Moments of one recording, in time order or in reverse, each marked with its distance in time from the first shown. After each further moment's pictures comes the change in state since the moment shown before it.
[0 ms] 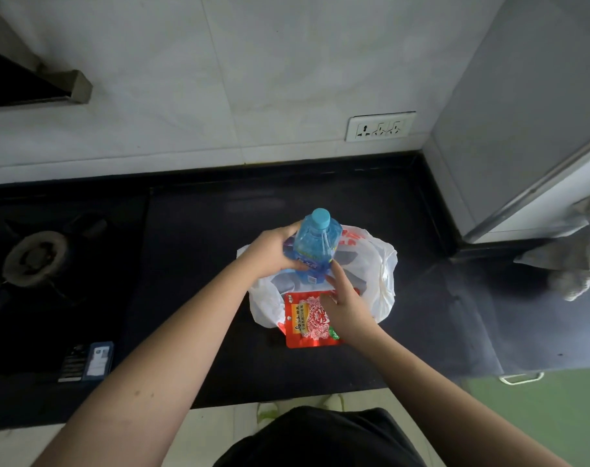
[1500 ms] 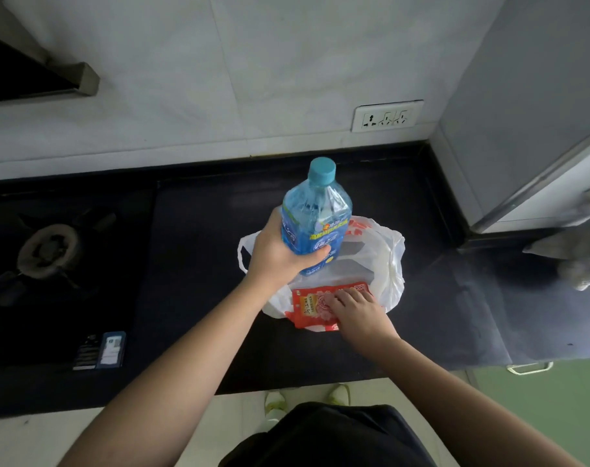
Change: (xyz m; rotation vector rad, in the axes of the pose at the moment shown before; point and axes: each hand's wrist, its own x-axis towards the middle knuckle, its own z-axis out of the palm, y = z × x) left_hand -0.061 0.039 0.014 -0.370 0.511 0.154; right_hand -0.006 0.058 0.000 -1.002 -0.138 -0.366
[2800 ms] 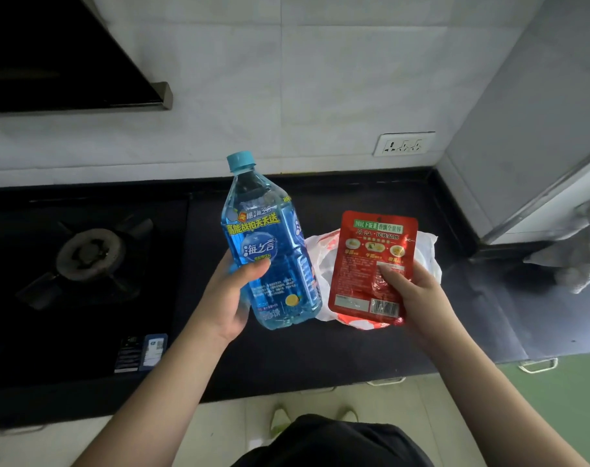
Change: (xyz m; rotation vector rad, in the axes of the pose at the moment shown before) left_hand -0.086 0.006 -0.163 -0.827 -0.173 -0.273; right_hand -0.043 -0.097 -0.118 1.623 0.444 0.443
